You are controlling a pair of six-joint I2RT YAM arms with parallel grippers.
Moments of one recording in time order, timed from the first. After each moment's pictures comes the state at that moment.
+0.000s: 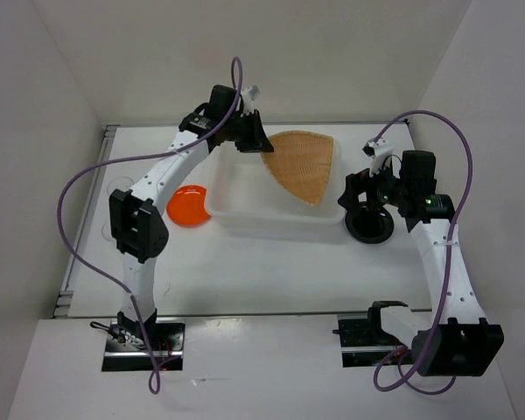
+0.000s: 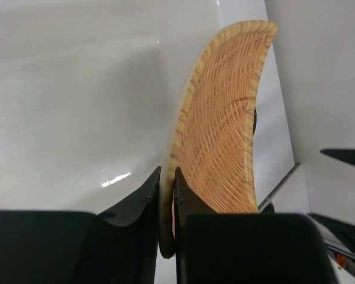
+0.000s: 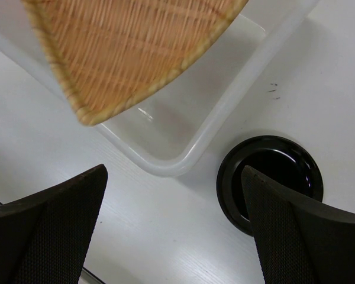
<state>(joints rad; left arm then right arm) -0.45 2.01 2.04 -0.67 0.43 -0.52 -0.03 1.07 1.09 -0.68 -0.53 -0.28</state>
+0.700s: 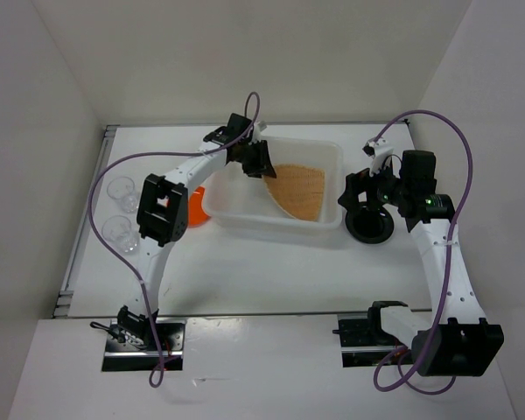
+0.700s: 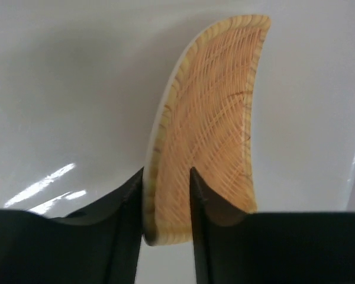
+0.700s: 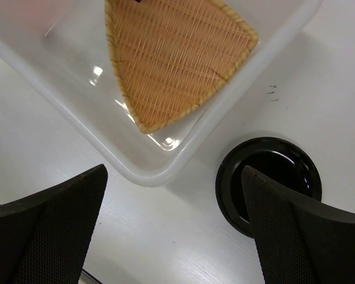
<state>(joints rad) -0.41 2.34 2.07 -0.60 0.48 -0.51 -0.03 1.07 1.09 -0.67 -0.53 -0.28</state>
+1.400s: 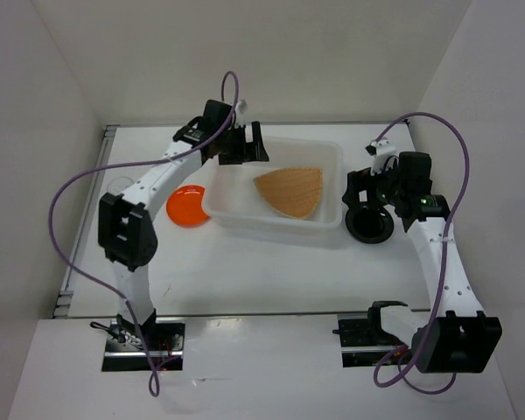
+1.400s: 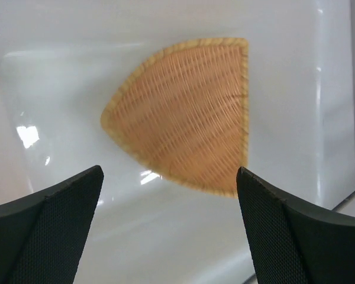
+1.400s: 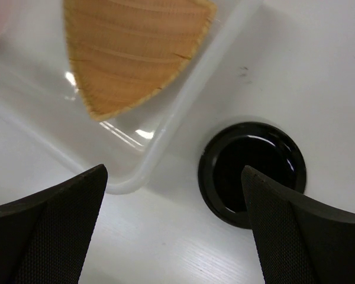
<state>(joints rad) -0.42 2.05 1.93 -0.63 0.27 -0.46 -0.03 1.09 1.05 -0.62 -0.43 -0.23</state>
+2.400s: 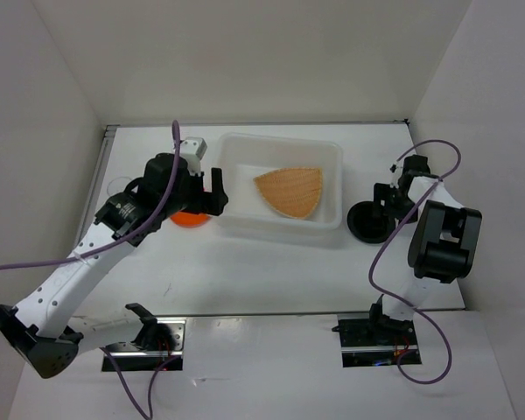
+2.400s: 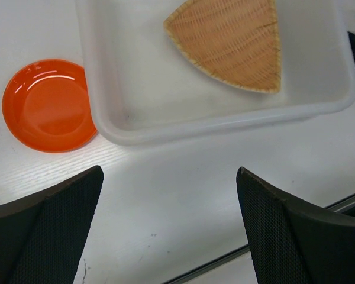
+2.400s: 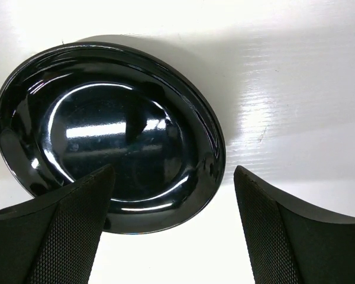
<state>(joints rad) -0.58 1.11 1.28 -0.73 -0.13 -0.36 -0.28 1.71 1.11 -0.61 -0.06 -0.11</state>
